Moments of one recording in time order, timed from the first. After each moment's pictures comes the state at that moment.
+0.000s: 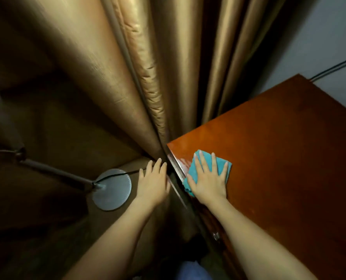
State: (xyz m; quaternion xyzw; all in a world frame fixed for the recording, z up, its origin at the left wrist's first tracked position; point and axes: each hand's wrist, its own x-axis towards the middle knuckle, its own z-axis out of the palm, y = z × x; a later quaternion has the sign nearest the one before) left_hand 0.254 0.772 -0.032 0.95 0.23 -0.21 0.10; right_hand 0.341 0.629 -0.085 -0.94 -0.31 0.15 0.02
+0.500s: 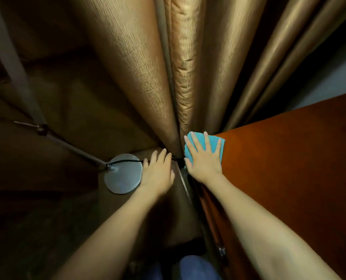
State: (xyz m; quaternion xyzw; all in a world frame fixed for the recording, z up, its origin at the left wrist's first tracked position) left_hand 0.263 0.807 -0.042 0.92 0.31 -0.22 0.10; right_hand 0.388 0.721 -0.086 -0.87 -0.47 0.12 -0.04
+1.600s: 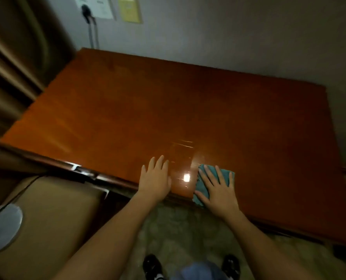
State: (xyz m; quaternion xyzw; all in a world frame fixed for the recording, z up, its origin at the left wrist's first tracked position) left_hand 0.082 0.311 -0.006 0.96 -0.18 -0.23 0.03; right_hand 0.001 0.121 -0.090 -0.99 0.01 0.15 0.08
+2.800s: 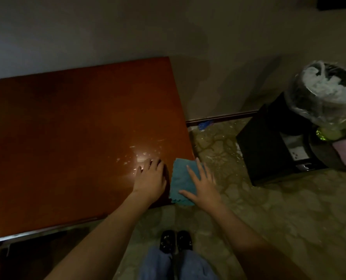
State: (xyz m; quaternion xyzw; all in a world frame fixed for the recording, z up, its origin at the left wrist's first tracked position) left_hand -0.060 -0.051 -0.025 0.88 -0.39 -0.26 -0.03; right_hand -0.194 -0.173 -0.081 -0.93 0.24 0.19 0.21
